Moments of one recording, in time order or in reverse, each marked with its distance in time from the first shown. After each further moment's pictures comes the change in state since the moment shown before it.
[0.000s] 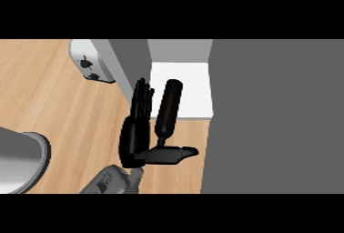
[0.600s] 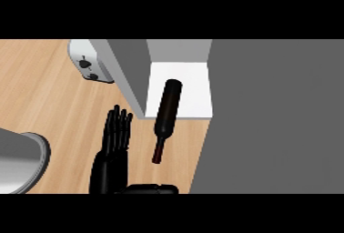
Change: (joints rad) left arm 0.276 0.121 -0.052 -0.285 -0.049 0.012 -0.031; right arm 0.014 -0.117 0.149 0.000 -0.008 0.142 0.077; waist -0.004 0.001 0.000
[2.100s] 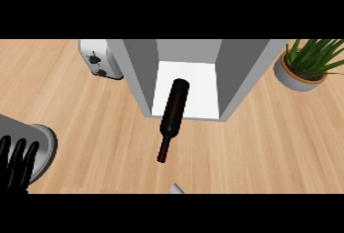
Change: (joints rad) left arm 0.478 0.416 0.362 -0.353 0.249 -0.367 -0.084; right arm -0.514 0.158 0.399 0.193 0.085 -0.409 0.217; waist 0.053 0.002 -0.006
